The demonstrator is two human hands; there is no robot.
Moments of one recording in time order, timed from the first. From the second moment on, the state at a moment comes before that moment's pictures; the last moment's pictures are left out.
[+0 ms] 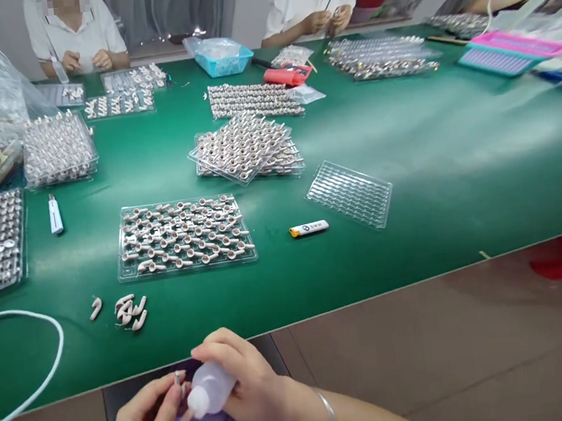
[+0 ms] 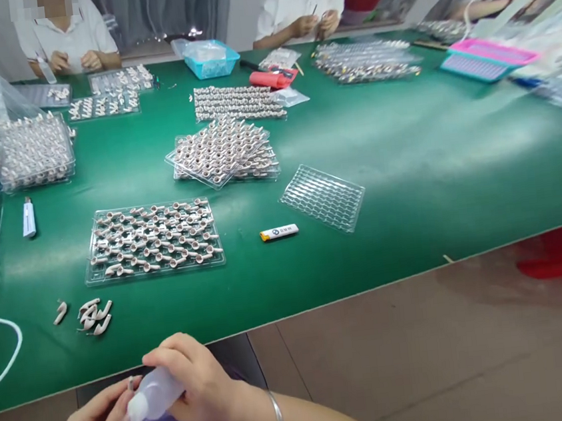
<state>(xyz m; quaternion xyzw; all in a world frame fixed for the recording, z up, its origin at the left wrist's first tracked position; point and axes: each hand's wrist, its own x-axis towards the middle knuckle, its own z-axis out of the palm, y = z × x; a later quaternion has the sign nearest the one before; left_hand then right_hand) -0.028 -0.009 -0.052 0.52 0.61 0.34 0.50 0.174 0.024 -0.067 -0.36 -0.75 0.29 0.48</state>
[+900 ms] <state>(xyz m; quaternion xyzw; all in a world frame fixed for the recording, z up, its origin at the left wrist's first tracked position) 0.005 0.000 -0.051 0.21 0.68 0.28 0.65 0.168 0.014 -0.083 -0.40 -0.79 0.18 0.44</state>
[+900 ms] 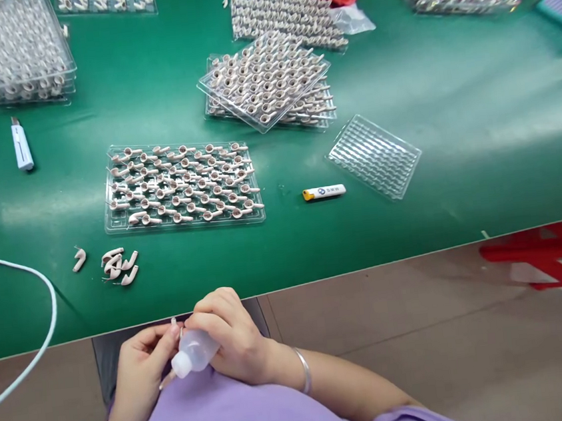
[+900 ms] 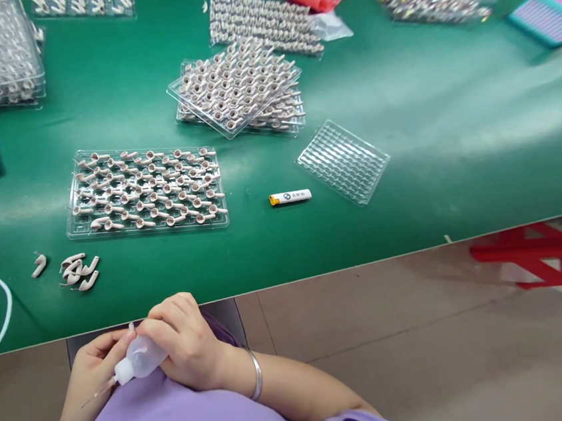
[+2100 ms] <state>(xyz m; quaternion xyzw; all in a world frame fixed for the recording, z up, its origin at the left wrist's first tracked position) 0.004 -0.001 -0.055 0.28 0.67 0.32 0.61 0.164 0.010 -0.085 -0.43 -0.76 0.15 0.47</state>
